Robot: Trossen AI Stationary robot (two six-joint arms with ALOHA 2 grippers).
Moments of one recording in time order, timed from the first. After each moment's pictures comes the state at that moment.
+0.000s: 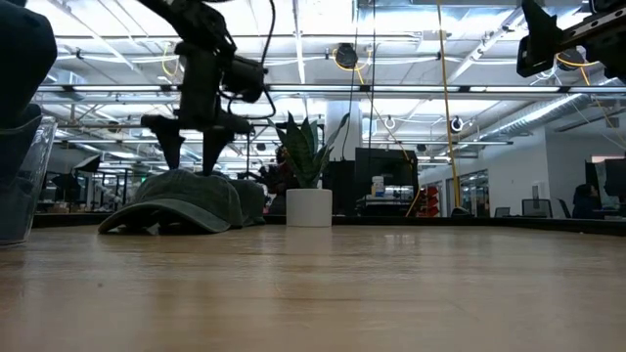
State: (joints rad) left arm 0.55 1.71 1.31 -1.21 -0.03 -0.77; right arm -0.01 0.01 0.02 0.34 -0.47 0.18
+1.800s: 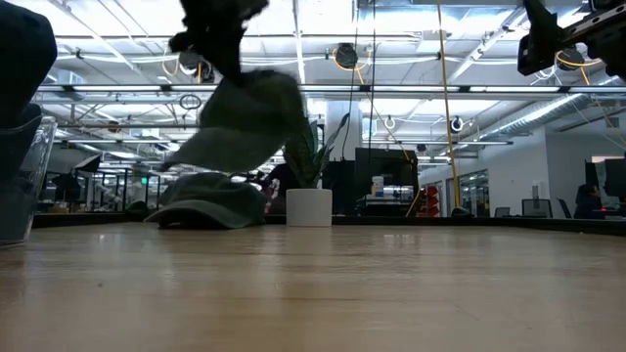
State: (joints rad) left arm -0.01 1.50 1.43 -1.04 -0.44 -0.67; right arm -0.01 0.01 0.02 0.38 -0.47 0.23
